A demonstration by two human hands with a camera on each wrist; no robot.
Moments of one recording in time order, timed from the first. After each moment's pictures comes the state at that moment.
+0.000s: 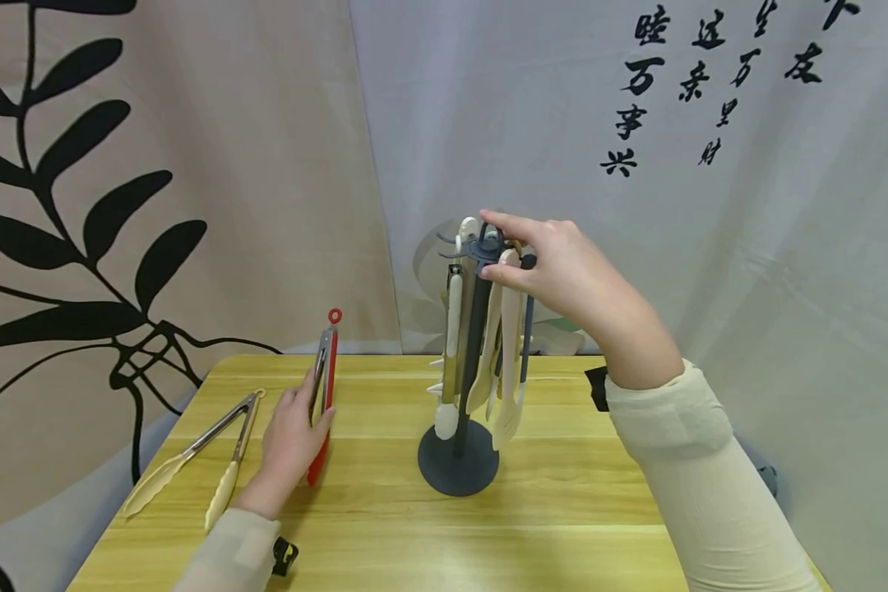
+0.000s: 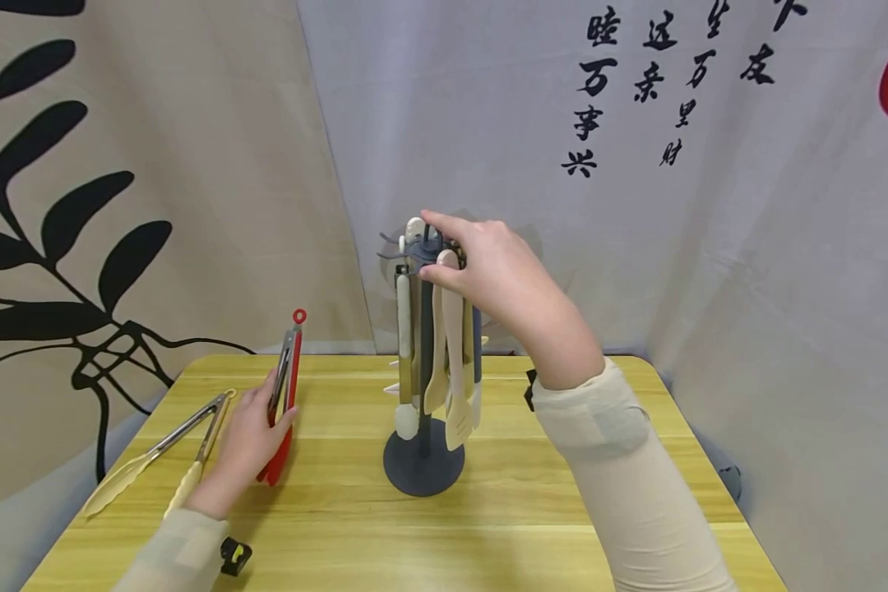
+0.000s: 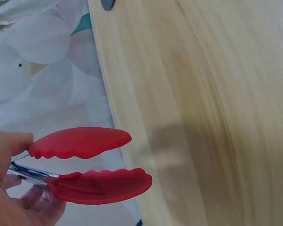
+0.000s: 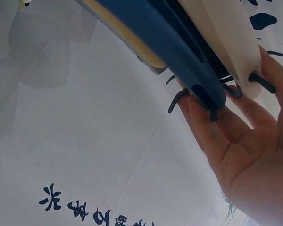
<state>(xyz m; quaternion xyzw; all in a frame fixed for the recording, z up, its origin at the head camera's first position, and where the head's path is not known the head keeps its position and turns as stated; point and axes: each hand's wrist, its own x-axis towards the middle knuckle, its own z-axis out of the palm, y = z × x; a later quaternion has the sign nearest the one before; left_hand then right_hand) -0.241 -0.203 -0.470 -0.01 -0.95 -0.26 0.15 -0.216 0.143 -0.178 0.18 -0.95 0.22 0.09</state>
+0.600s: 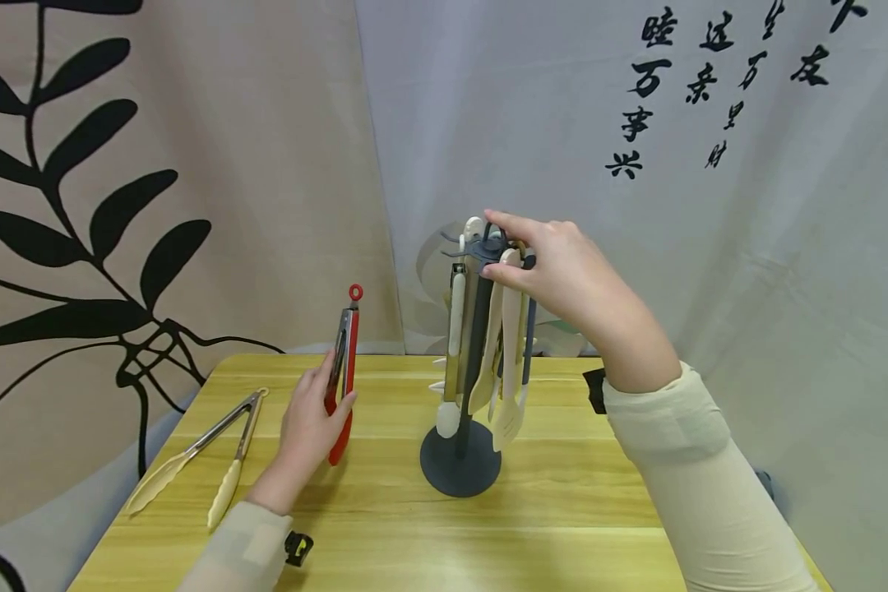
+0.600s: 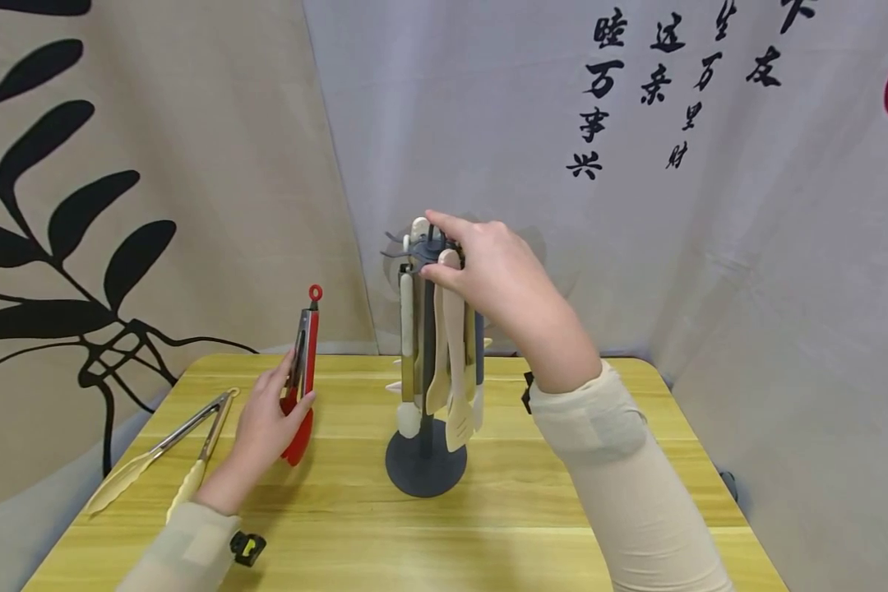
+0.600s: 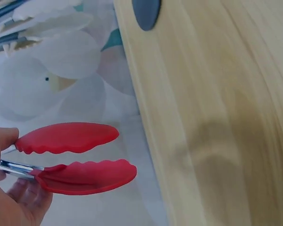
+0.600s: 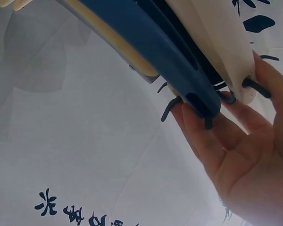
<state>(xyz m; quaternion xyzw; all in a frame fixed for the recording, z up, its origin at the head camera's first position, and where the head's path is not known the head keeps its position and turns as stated) -0.238 -0.176 -0.443 -0.07 -0.92 -0.31 0.21 -0.216 0.136 -0.177 0.17 -0.96 0.20 0.10</state>
